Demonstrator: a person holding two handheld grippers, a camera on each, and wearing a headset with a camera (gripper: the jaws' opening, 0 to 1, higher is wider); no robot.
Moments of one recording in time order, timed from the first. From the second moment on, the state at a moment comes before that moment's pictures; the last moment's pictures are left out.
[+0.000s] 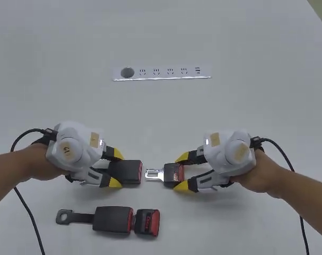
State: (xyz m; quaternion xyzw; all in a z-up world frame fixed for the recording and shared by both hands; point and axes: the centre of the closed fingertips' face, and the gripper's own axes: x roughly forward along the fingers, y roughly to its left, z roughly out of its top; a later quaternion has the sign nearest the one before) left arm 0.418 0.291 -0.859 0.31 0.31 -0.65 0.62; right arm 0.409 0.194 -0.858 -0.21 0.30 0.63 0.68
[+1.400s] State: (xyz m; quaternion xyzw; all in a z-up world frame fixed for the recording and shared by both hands) left arm 0.417 0.289 -0.860 0.33 0.33 -0.64 0.61; right arm 0.415 0.236 -0.860 -0.21 0.32 0.61 0.69
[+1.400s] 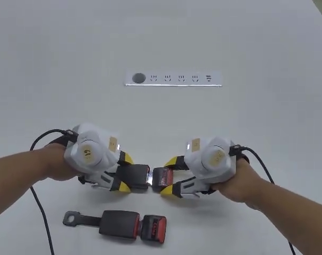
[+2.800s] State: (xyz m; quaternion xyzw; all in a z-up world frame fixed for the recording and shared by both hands) left arm 0.419 0.289 -0.859 0.32 0.32 -0.64 0.62; right arm 0.418 0.240 -0.861 -0.24 0.33 0.58 0.71
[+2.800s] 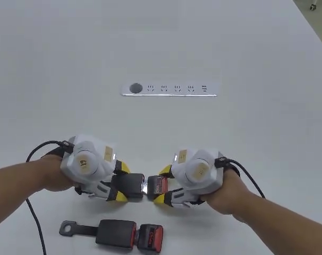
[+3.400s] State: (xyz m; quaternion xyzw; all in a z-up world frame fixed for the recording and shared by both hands) left arm 0.419 0.290 -0.860 0.32 0.32 -0.64 0.62; right arm 0.417 0.238 -0.863 -0.25 0.32 0.58 0.71
